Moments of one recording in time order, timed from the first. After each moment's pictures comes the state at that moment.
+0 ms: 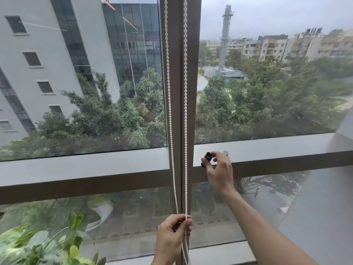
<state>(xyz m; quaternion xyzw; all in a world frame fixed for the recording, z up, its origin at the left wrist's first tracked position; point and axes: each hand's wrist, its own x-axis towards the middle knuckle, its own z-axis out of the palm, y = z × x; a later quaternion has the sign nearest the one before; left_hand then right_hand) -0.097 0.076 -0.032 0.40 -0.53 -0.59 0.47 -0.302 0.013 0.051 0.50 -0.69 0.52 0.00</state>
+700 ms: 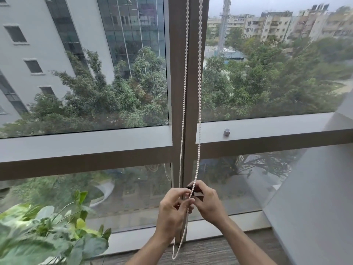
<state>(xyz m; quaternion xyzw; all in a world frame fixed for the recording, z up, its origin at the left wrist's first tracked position) -0.075 0.086 -0.031 0.32 -0.65 -0.48 0.48 -0.227 0.108 -0.035 0.58 -0.63 0.44 -0.26</state>
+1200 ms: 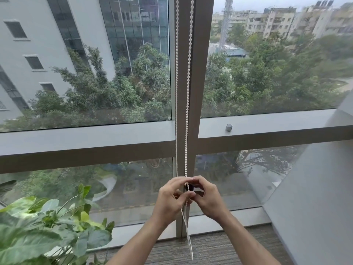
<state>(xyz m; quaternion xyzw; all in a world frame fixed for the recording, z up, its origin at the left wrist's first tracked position) -0.059 0.072 -0.020 0.28 -0.72 -0.46 0.44 -0.211 0.118 -0.026 0.58 -0.59 0.49 -0.28</state>
